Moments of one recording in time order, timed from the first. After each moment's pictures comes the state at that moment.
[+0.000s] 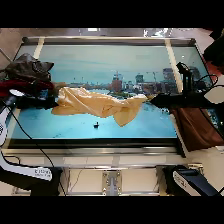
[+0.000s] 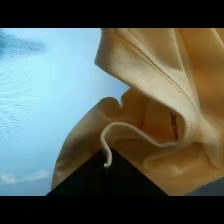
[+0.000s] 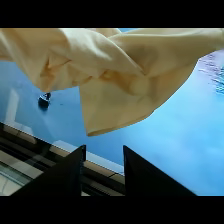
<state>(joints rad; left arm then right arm) 0.37 -1.61 1.10 0.91 -0.98 -0.92 0.01 -0.93 1.02 -0.99 1.21 1.35</state>
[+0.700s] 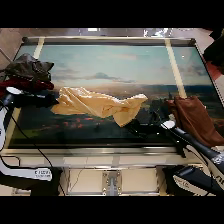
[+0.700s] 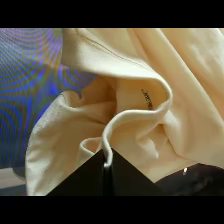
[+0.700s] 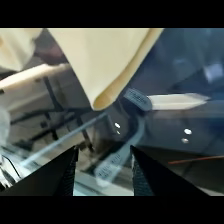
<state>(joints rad) 0.36 -1.54 1.11 0.88 -1.04 -0.97 0.38 -1.17 0.41 -0.20 0.58 1.32</state>
